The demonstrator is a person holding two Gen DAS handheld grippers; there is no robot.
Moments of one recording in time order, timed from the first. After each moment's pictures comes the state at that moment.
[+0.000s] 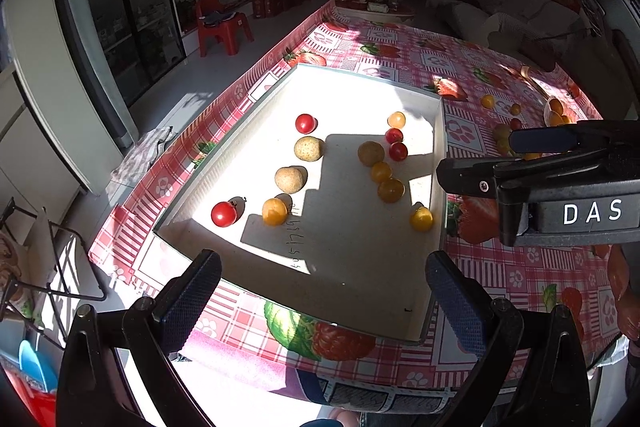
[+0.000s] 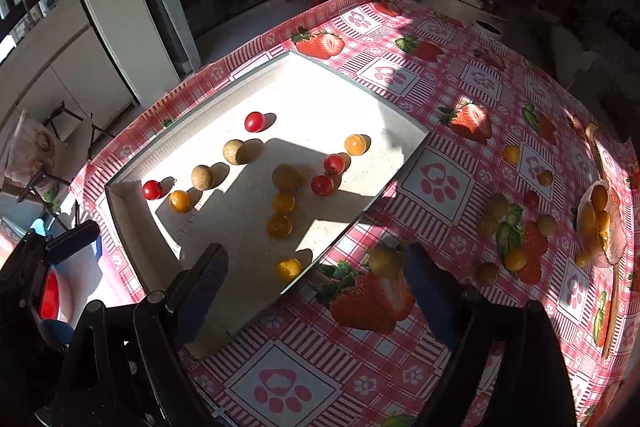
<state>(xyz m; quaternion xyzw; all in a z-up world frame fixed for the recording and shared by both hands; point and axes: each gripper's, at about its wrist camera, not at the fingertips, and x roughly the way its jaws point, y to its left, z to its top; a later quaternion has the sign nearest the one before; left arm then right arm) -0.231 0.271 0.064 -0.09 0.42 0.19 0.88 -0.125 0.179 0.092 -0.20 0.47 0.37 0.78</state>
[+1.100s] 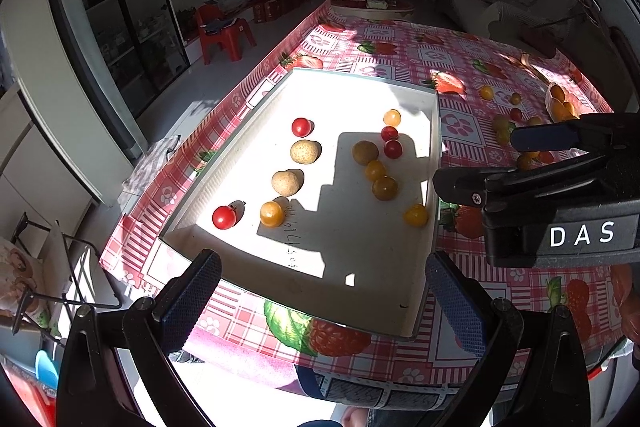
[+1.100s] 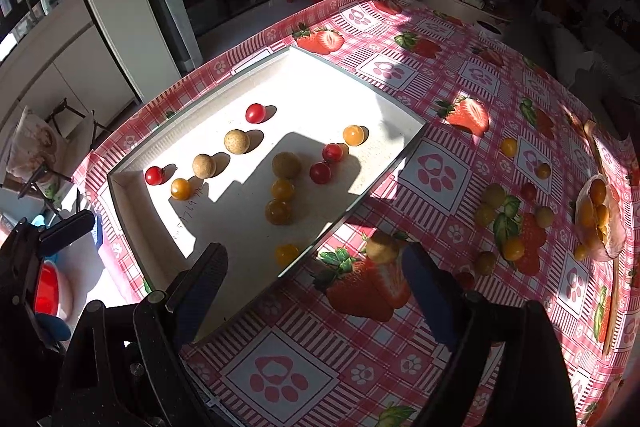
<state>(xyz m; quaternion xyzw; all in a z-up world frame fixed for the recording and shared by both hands) -0.227 0.255 0.070 -0.06 0.43 0.20 0.88 -0.131 0.172 0.090 -0.20 0.47 0.37 0.78</state>
